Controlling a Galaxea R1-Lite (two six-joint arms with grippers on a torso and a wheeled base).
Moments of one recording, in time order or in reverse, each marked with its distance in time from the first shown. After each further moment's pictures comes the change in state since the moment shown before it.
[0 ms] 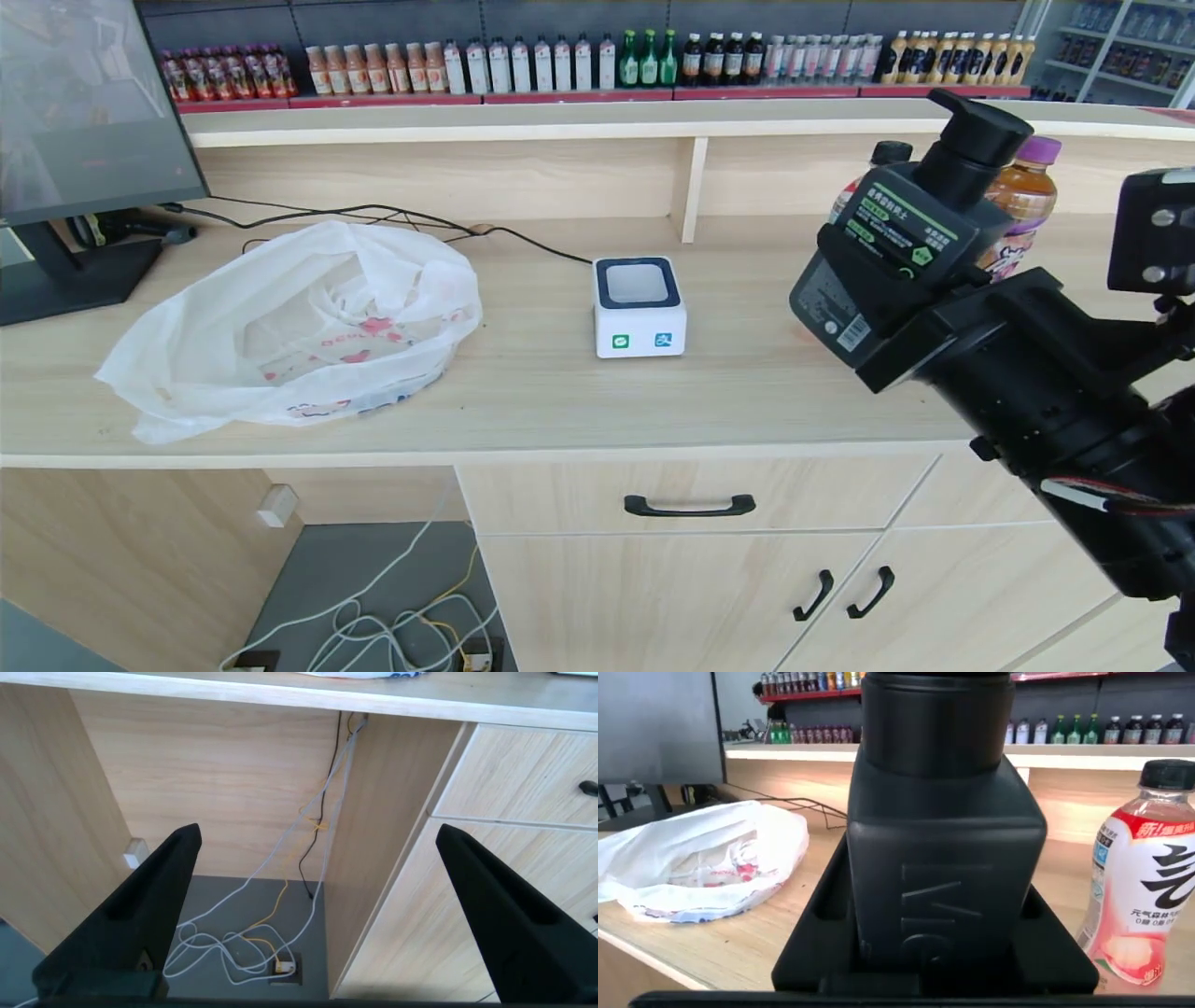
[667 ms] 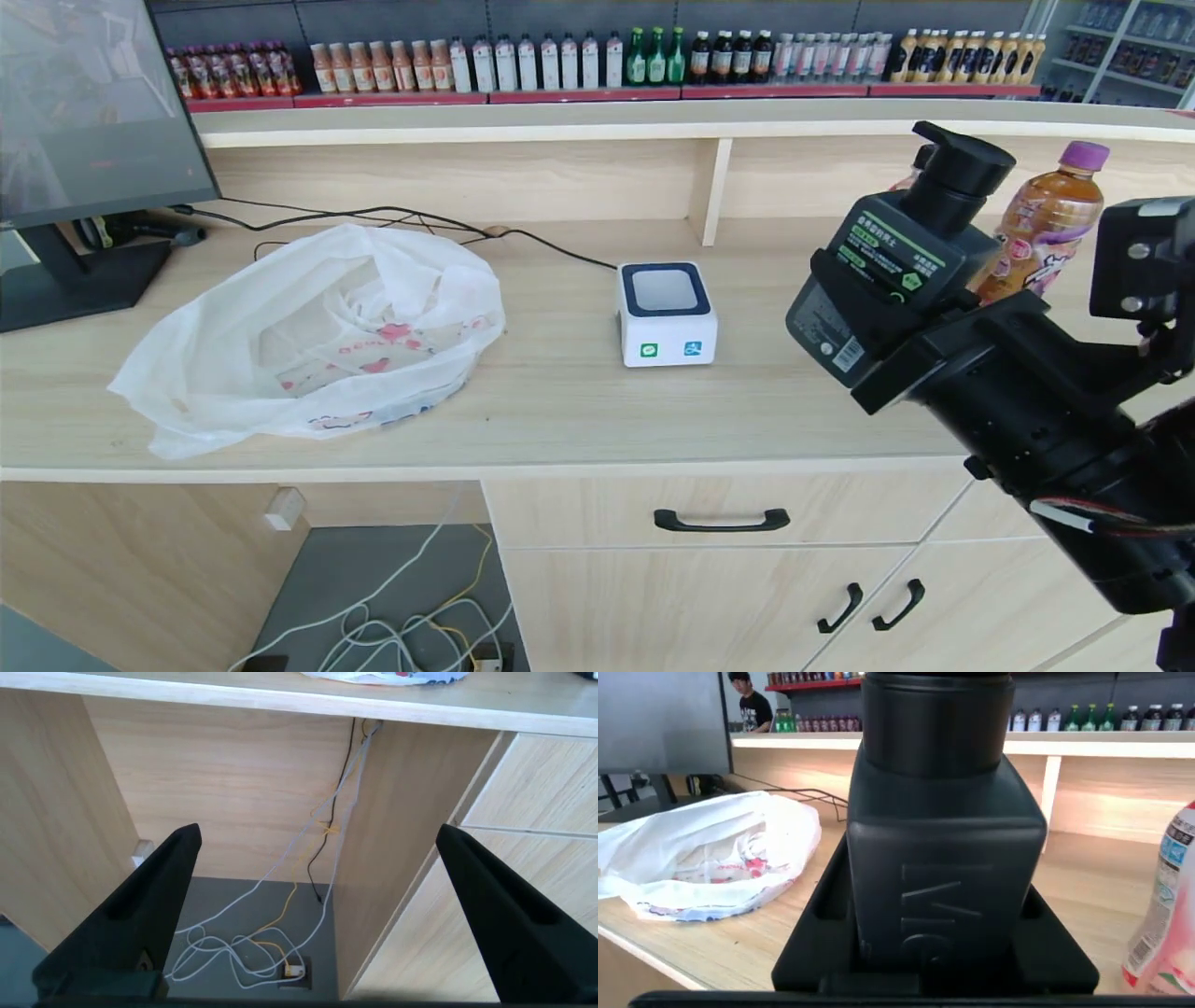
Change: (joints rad) left arm 0.003 0.000 0.000 0.000 0.000 0.000; right arm -0.002 0.011 0.041 -0.031 0.006 0.008
